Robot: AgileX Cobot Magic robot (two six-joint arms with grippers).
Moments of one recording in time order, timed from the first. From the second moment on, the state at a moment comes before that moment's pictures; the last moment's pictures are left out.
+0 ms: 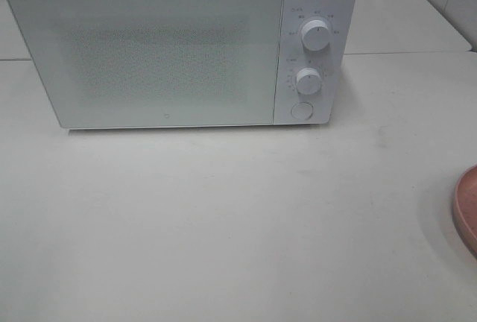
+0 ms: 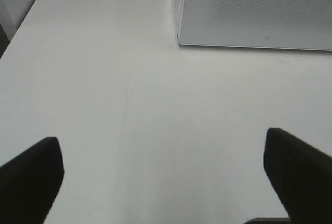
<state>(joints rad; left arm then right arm) 0.07 -0.01 -0.52 -0.11 1.09 0.03 0.14 0.00 -0.50 -0.06 1.00 0.09</state>
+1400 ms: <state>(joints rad) 0.07 -0.01 -0.52 -0.11 1.09 0.03 0.14 0.57 -0.51 -0.06 0.50 0.11</state>
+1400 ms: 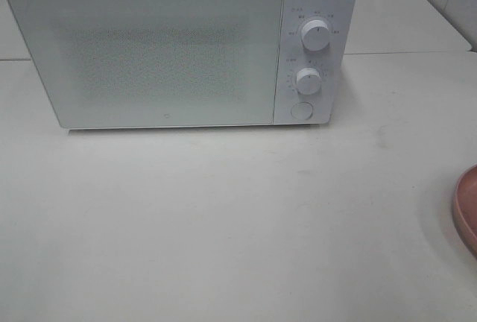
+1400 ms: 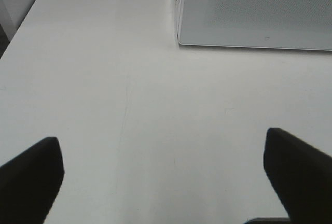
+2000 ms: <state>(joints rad) 0.07 -0.01 -0.52 -0.11 1.09 0.03 0.14 0.91 -0.51 -0.06 0.14 0.11</state>
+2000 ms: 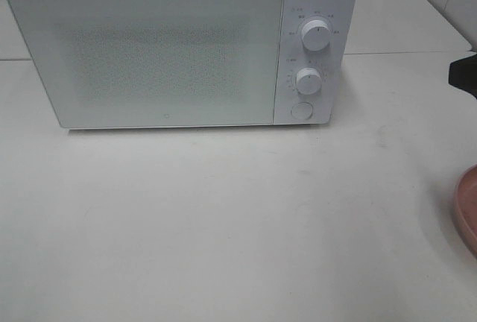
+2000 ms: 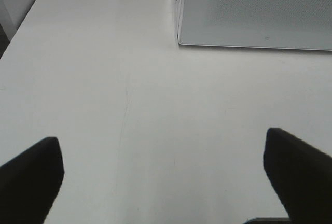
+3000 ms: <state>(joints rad) 0.07 -0.01 -0.52 -0.11 1.09 0.03 0.29 1.32 -0.30 0.24 -0.74 -0.12</state>
